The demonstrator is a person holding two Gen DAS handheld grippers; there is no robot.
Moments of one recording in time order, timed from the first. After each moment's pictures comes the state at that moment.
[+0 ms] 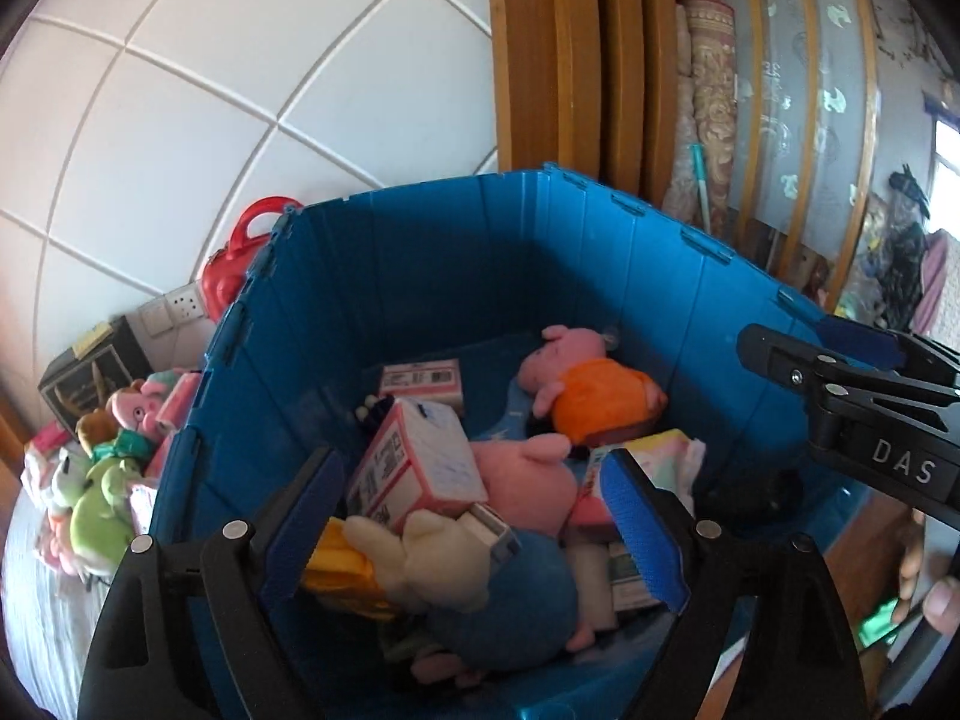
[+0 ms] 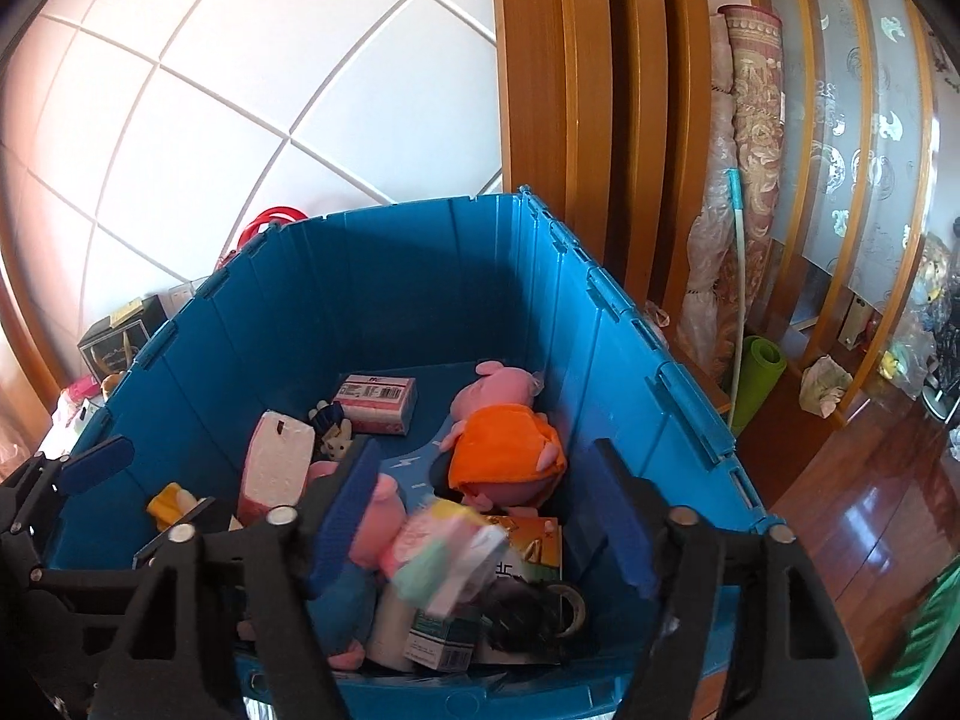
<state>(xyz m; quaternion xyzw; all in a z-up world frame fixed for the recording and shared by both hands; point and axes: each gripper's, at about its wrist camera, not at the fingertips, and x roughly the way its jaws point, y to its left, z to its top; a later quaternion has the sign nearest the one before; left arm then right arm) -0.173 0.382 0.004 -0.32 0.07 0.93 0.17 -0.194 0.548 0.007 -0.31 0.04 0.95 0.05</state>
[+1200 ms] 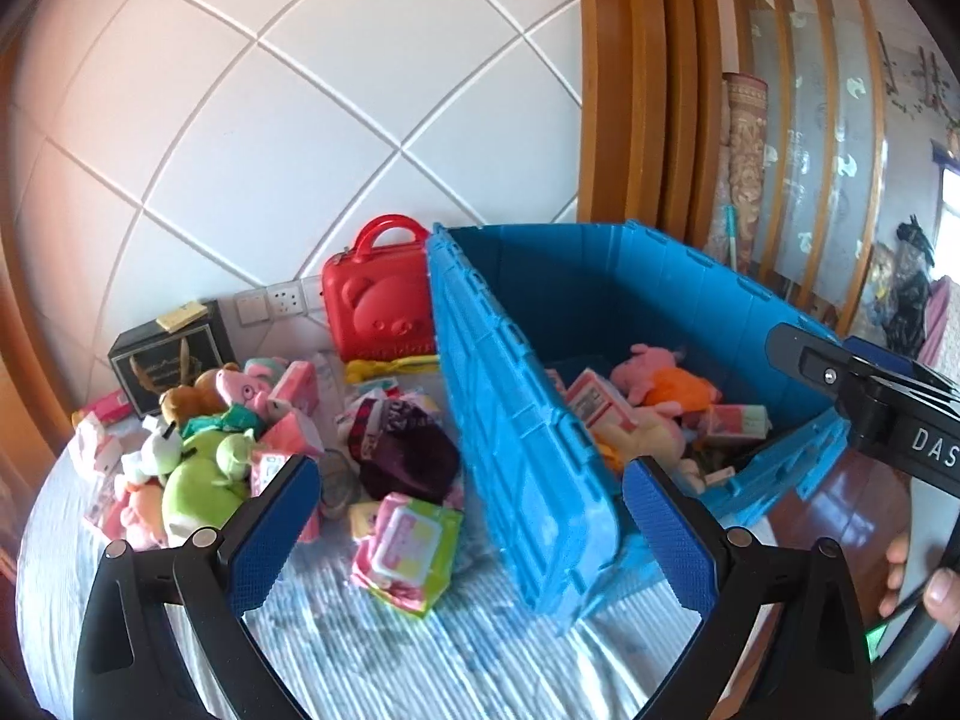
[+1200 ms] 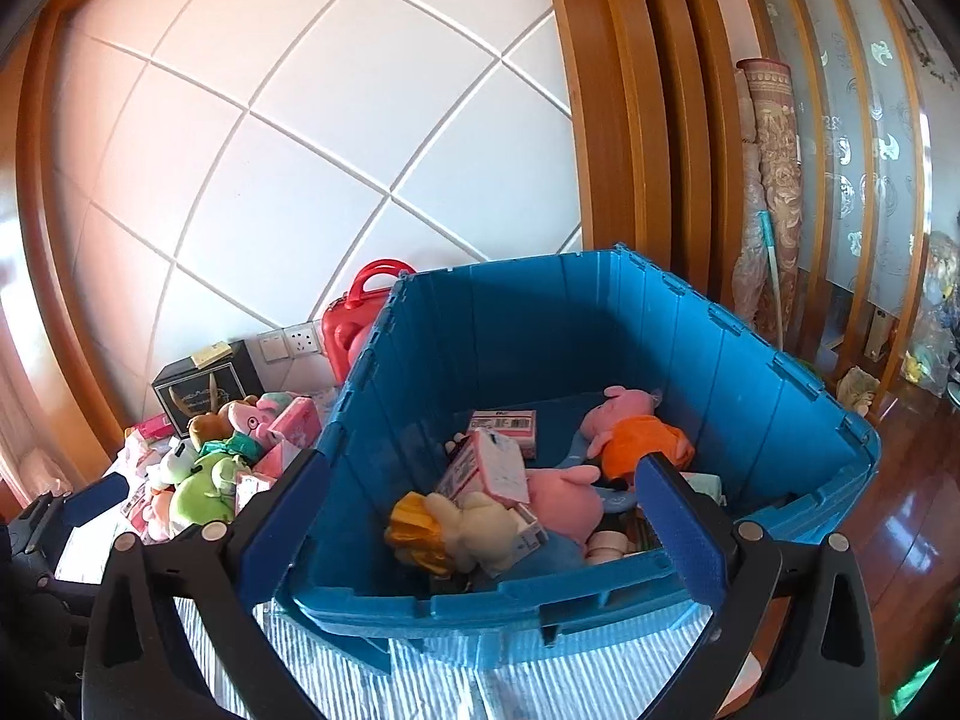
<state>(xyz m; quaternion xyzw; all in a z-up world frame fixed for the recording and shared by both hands) -0.118 0.177 0.027 -0.28 0.04 0.95 0.15 -0.124 0.389 0.041 -0.24 0.06 0.97 0.02</state>
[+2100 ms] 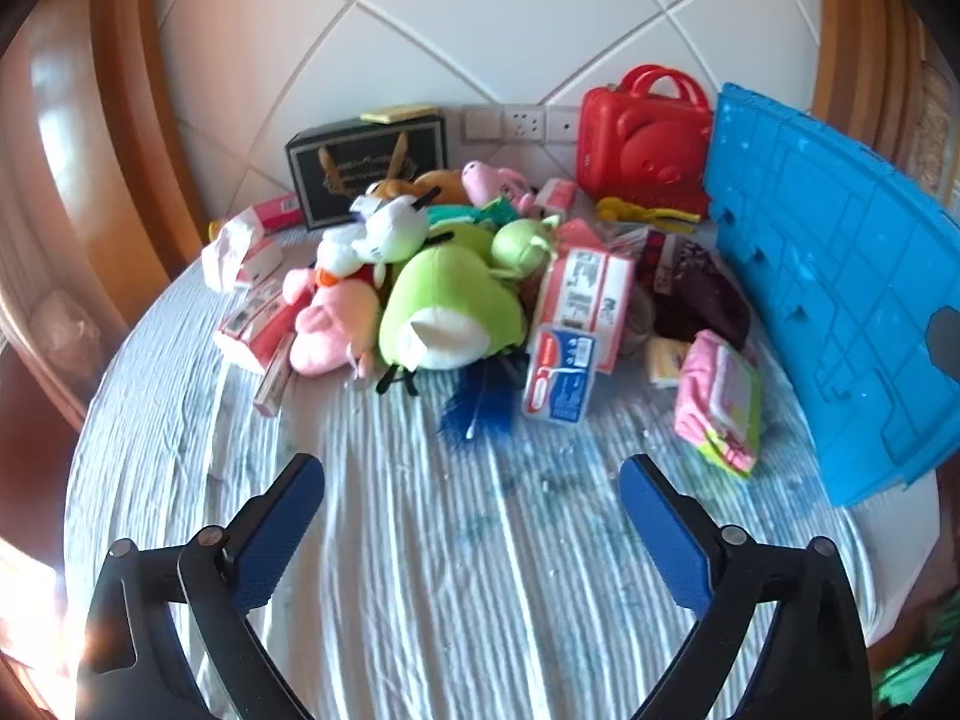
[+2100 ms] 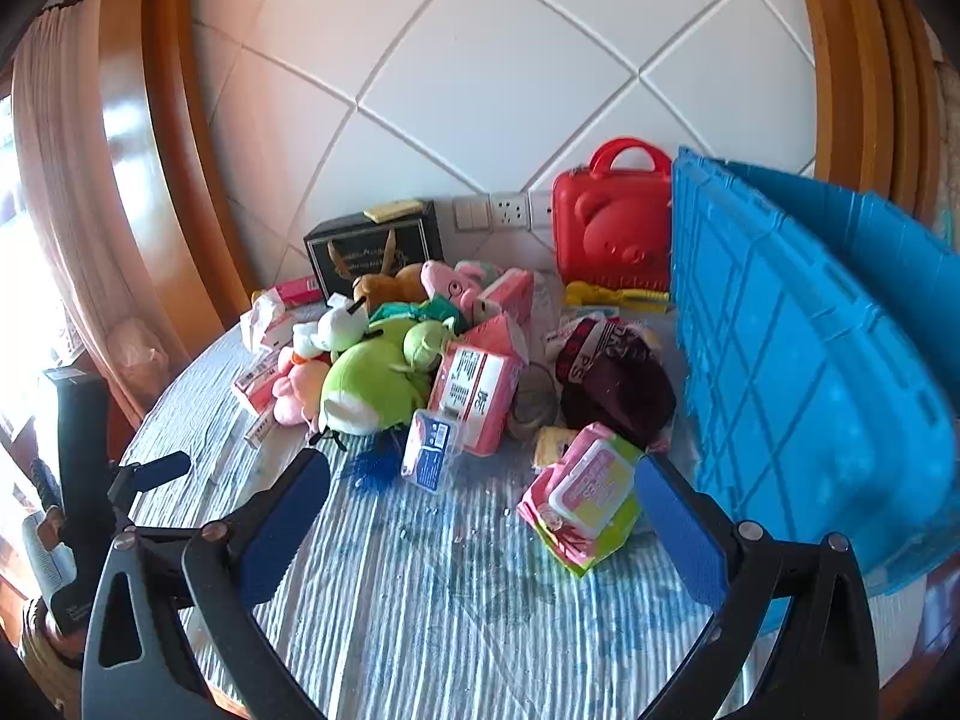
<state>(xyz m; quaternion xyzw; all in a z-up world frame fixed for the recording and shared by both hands) -0.162 -0.068 -0.137 -0.41 0.00 0.91 -0.03 -0.175 0.155 -0.067 -0.33 0.01 0.93 -0.16</state>
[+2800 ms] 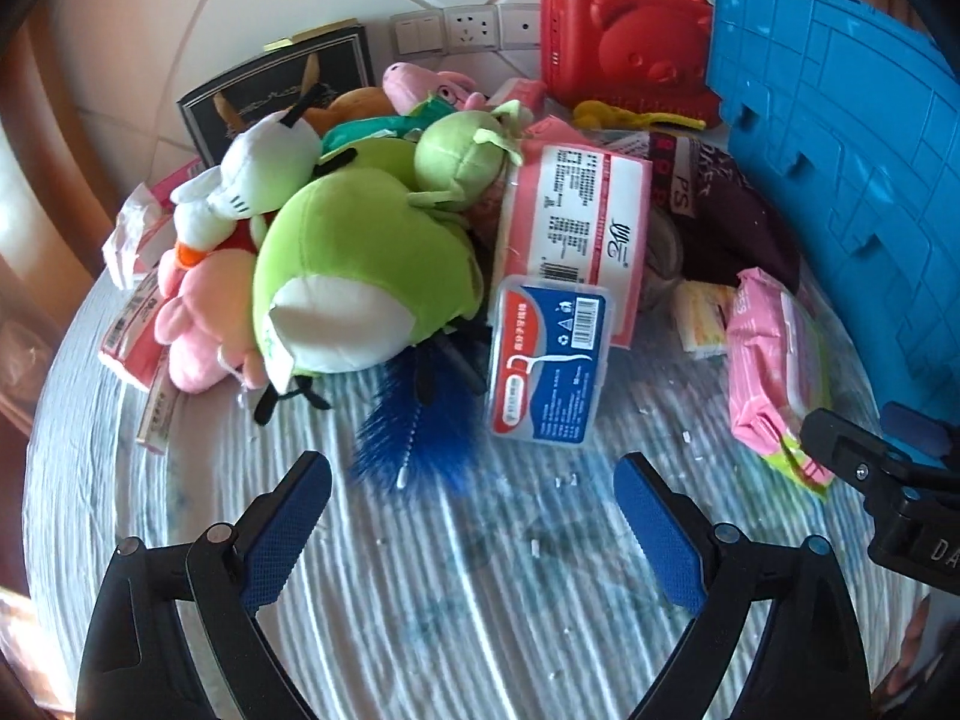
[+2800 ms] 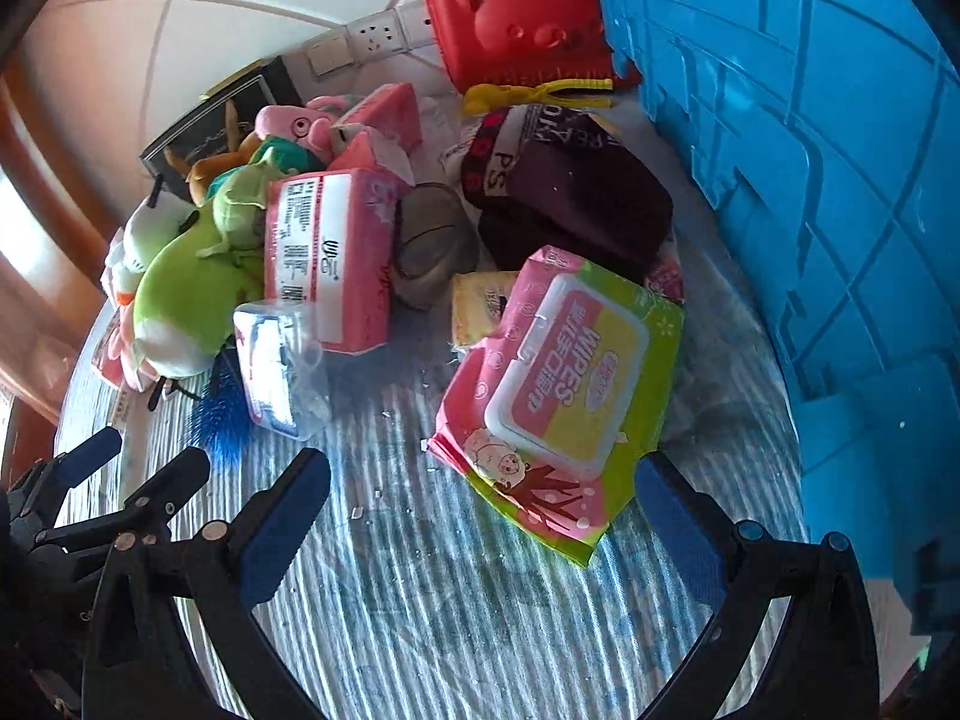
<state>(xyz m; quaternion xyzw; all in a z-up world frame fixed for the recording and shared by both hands) -0.278 -0.028 -0.232 -0.48 0.05 0.88 0.02 -0.281 0.164 -0.216 -0.49 0.08 0.87 -0.04</state>
